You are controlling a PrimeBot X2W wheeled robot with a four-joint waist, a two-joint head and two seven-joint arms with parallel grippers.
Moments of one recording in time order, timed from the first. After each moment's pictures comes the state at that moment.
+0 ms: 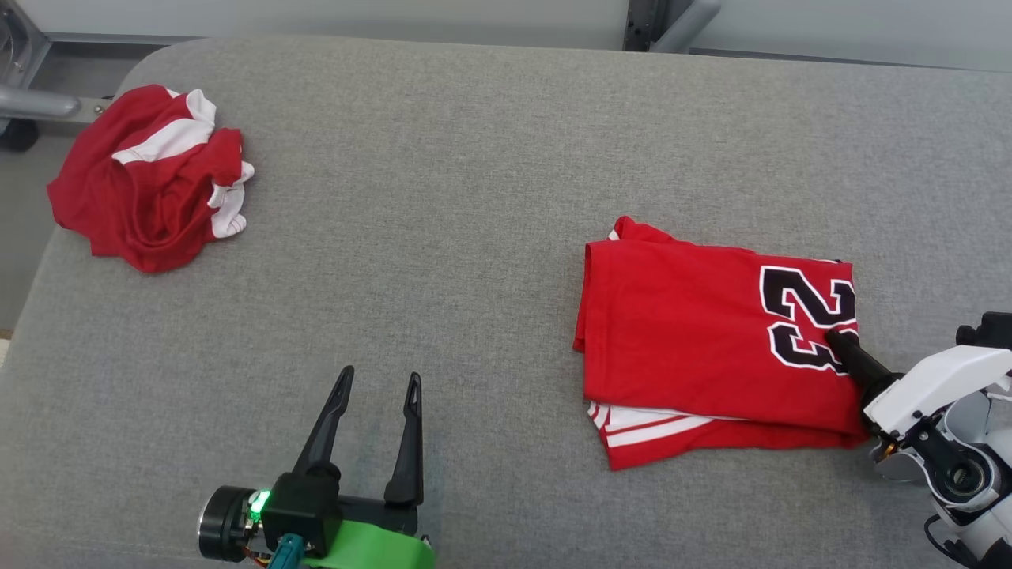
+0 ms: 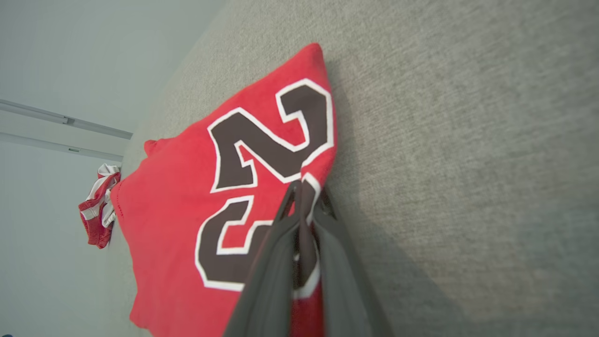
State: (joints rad) left arm 0.02 0.05 -0.31 0.04 -0.15 0.05 -0.26; right arm -0.35 -0.55 0.48 0.49 1.45 0.13 0.04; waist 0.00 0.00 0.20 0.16
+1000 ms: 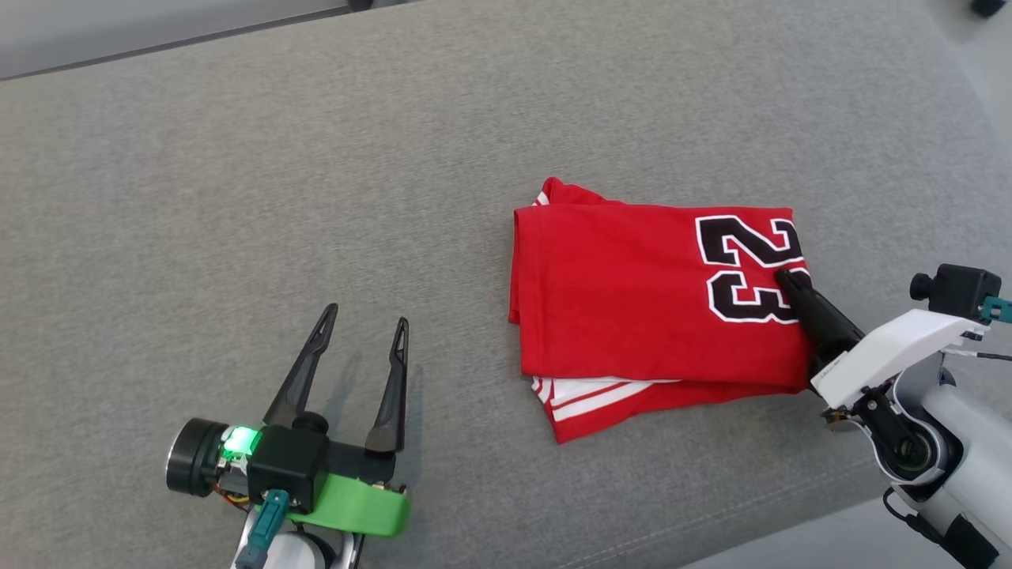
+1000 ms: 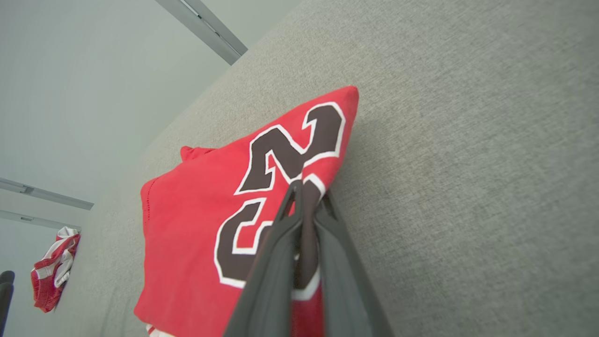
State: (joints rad) left arm -0.07 0.06 -0.25 0.03 -0.03 -0.03 -0.26; right arm -0.48 -0.59 0.70 0.37 1.42 0.13 -0.19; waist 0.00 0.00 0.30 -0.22
